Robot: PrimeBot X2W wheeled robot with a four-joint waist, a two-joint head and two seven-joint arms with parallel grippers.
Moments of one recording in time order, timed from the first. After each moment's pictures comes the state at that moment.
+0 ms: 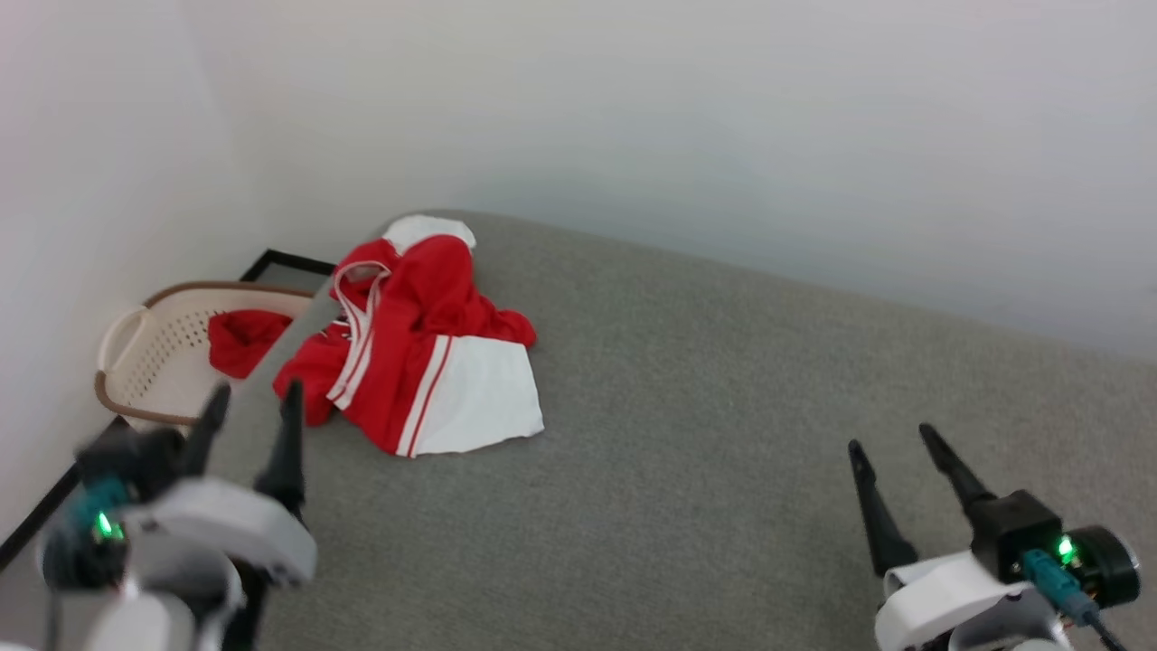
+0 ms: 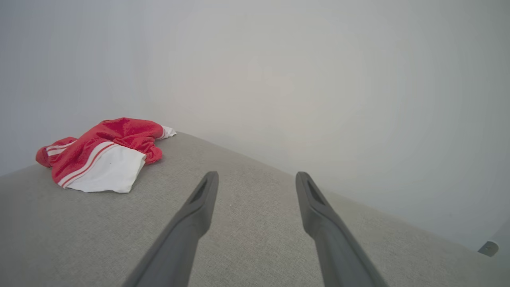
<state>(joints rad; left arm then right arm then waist) -0.13 0.26 0.01 0.08 -0.38 -0.02 0.02 -0.08 -0.06 0.07 0.16 0.00 0.13 -0.15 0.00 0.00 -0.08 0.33</state>
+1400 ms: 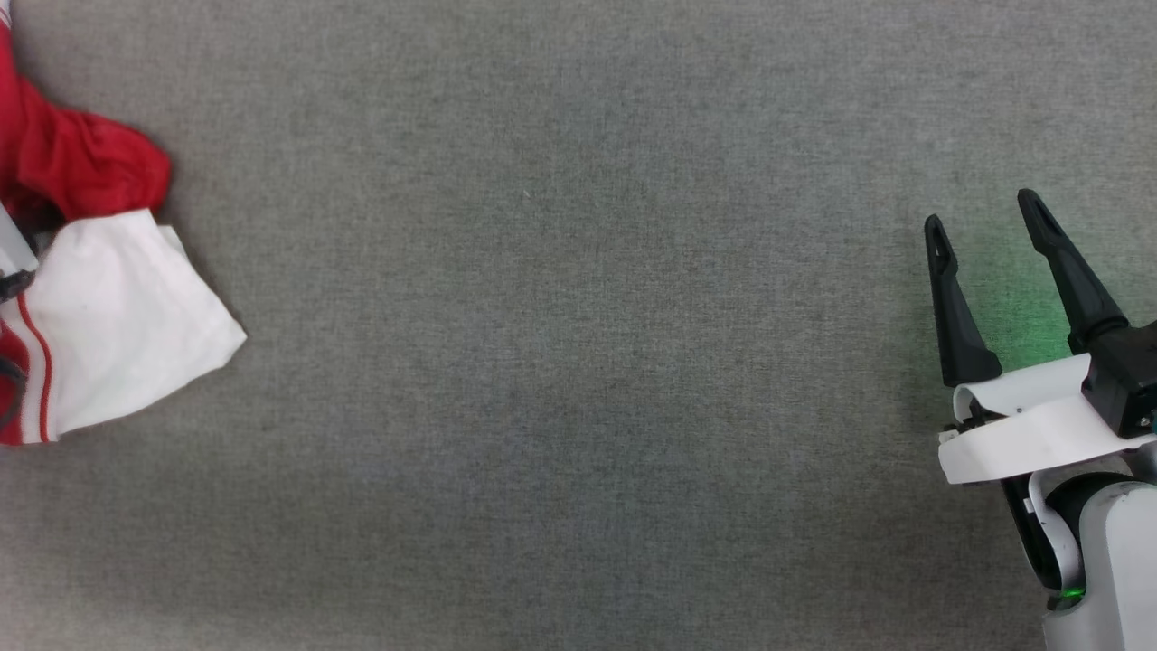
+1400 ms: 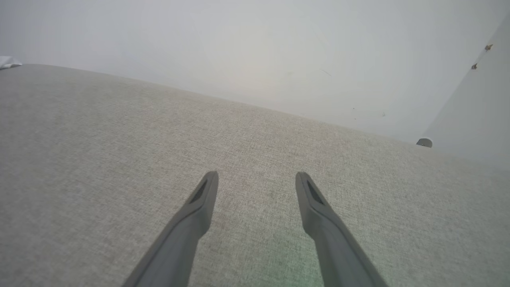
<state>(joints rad) -0.92 0.58 0.03 0.71 -0.63 -0.02 0.84 -0.32 -0.16 0.05 -0.08 0.03 0.13 -0.08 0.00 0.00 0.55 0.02</state>
